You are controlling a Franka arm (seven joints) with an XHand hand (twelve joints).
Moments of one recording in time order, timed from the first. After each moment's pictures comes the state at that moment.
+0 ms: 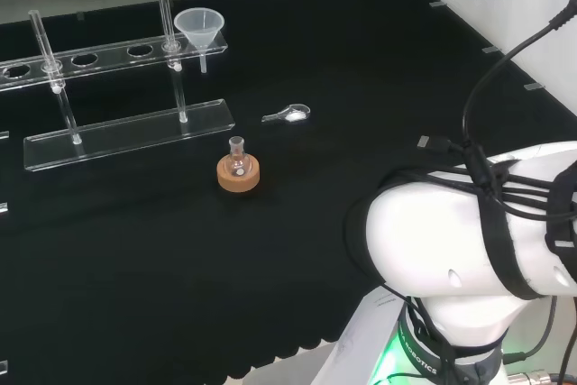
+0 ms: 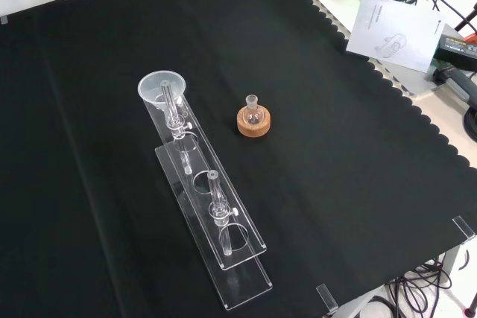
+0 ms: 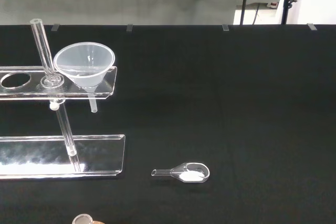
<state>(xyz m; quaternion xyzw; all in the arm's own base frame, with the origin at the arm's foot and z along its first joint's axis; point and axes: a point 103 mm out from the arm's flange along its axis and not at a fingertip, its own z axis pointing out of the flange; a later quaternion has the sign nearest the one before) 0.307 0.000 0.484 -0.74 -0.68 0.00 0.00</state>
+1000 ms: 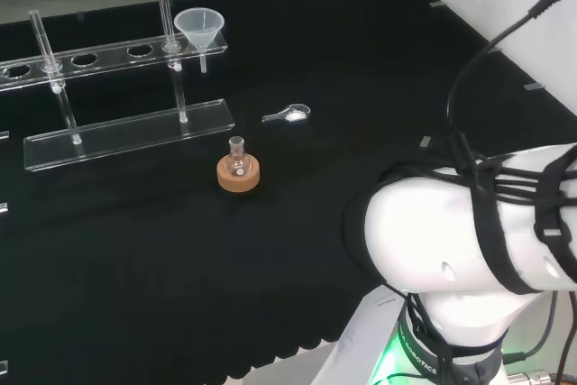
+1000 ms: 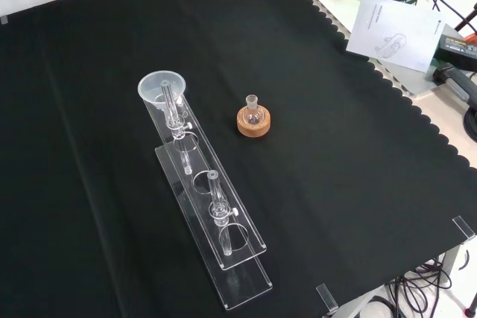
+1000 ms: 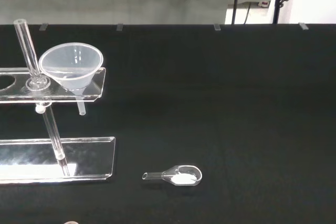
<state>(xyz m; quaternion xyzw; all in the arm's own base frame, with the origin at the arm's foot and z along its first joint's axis) 0.323 -0.005 0.477 -0.74 -0.67 0.01 0.00</state>
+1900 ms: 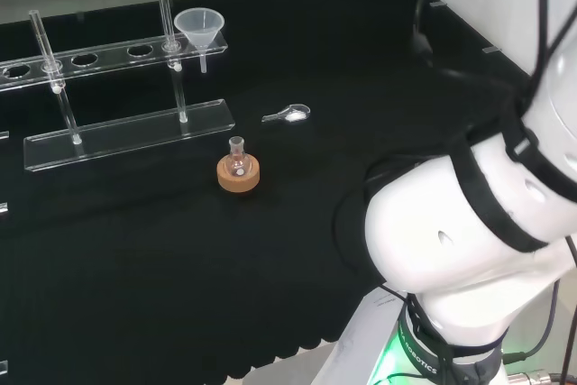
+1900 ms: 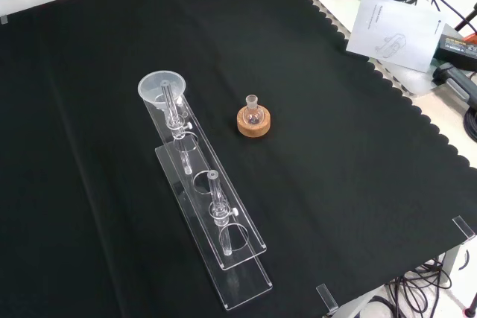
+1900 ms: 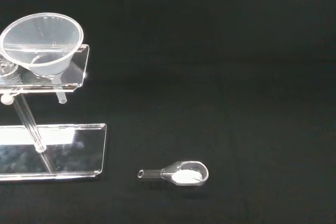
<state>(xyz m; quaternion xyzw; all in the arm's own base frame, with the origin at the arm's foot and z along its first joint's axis) 0.431 -0.010 0.428 -0.74 -0.67 0.06 0.05</state>
